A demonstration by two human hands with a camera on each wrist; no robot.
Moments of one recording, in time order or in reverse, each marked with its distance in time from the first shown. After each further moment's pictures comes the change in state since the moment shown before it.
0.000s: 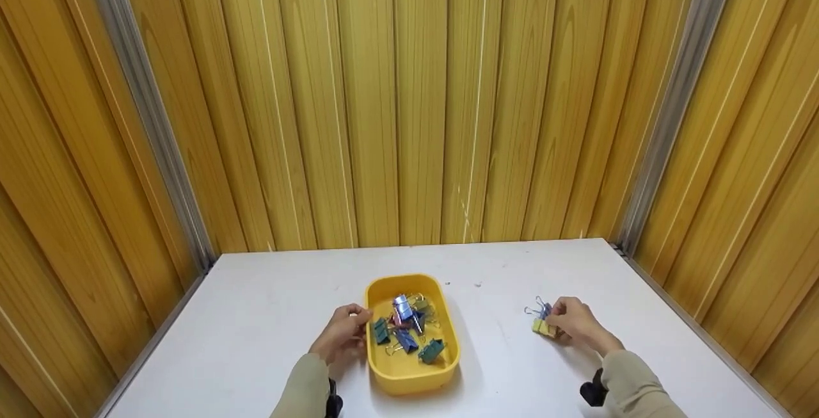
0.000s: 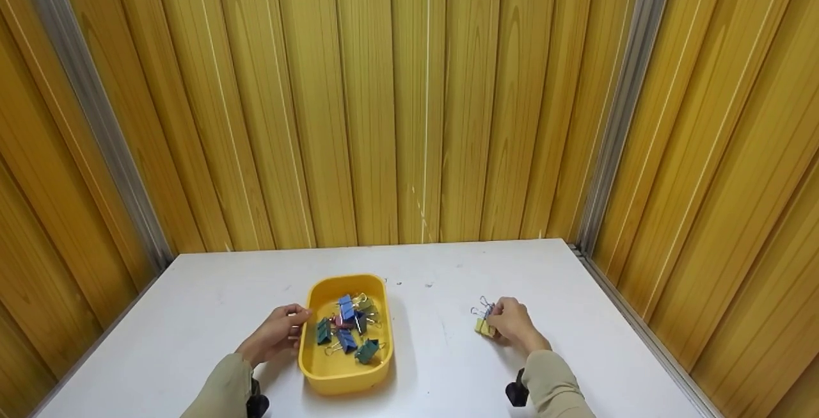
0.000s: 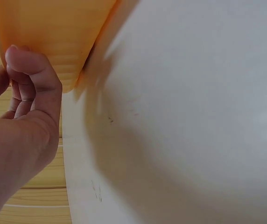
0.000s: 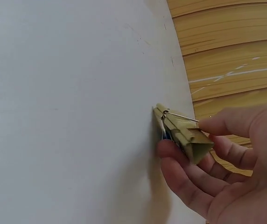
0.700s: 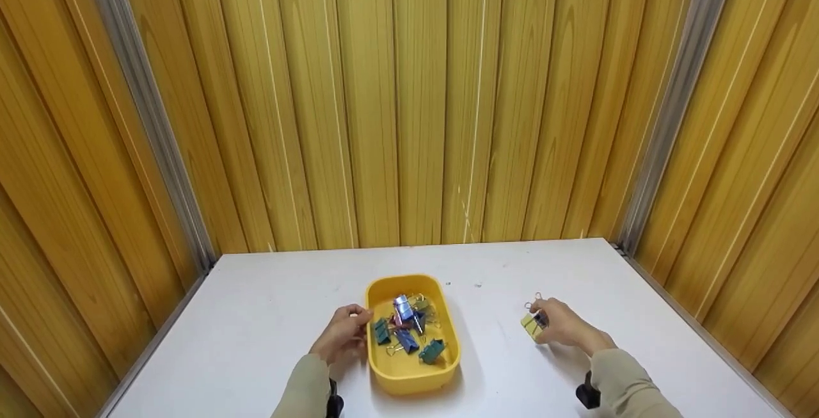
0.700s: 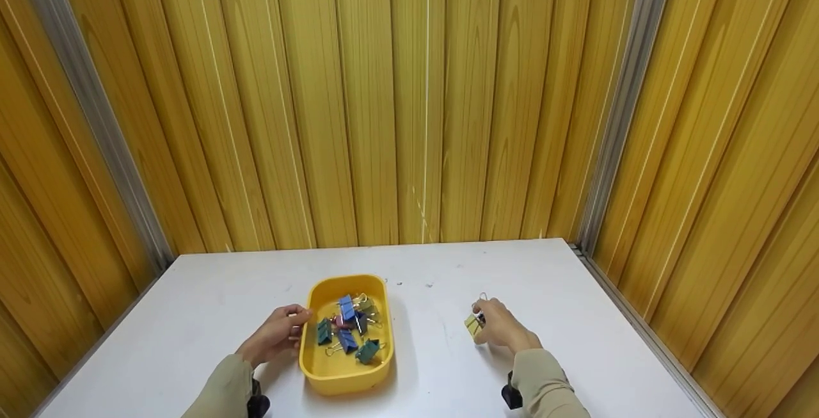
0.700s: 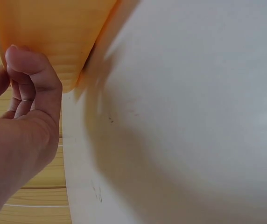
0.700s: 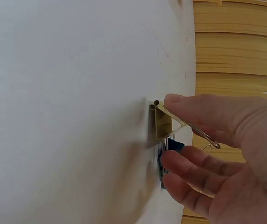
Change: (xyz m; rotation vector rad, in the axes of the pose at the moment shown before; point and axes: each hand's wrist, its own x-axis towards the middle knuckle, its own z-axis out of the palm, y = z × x) left_hand -0.001 0.003 0.001 0.019 0.015 -0.017; right_hand 0.002 -0.016 0.013 -0.341 -0.121 -0.237
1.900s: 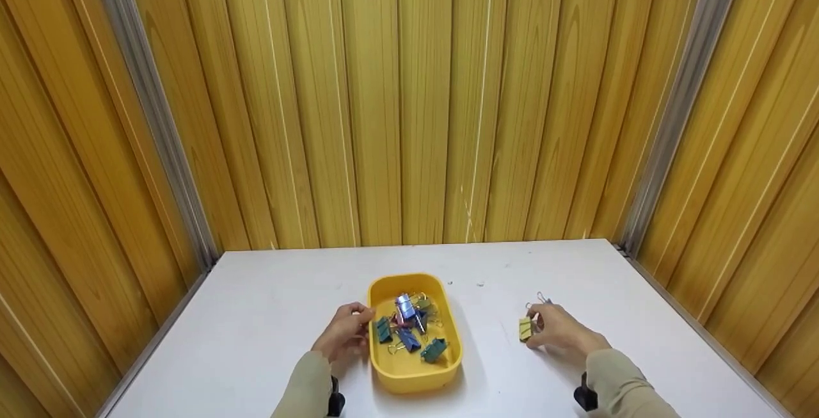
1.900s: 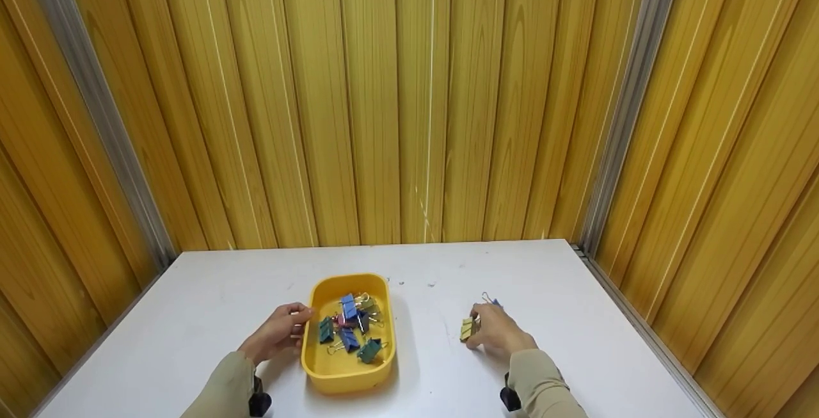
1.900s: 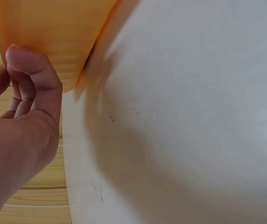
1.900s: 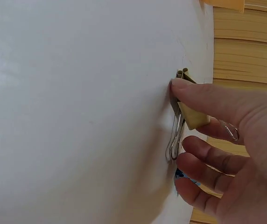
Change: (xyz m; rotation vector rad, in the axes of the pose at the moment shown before) left_hand 0.000 0.000 0.001 -0.008 0.009 -0.031; right_hand 0.005 0.002 0.011 0.051 -0.031 -0.106
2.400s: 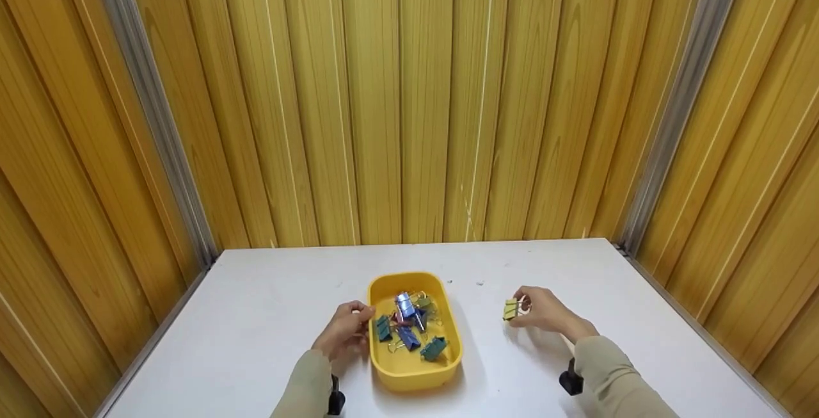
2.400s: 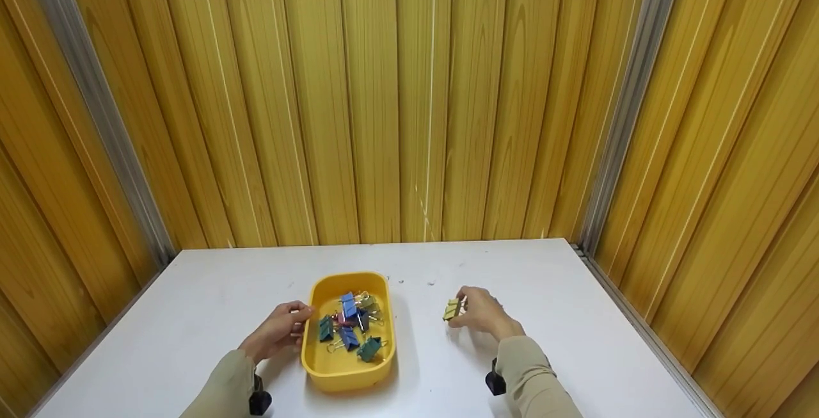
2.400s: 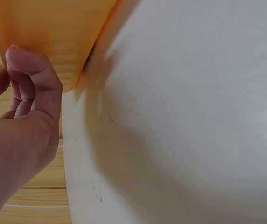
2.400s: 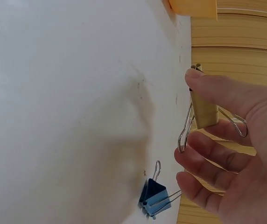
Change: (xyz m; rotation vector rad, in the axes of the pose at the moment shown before) left_hand 0.001 -0.001 0.001 -0.003 -0.010 0.037; right_hand 0.018 -0.029 -0.008 0.021 0.064 -0.063
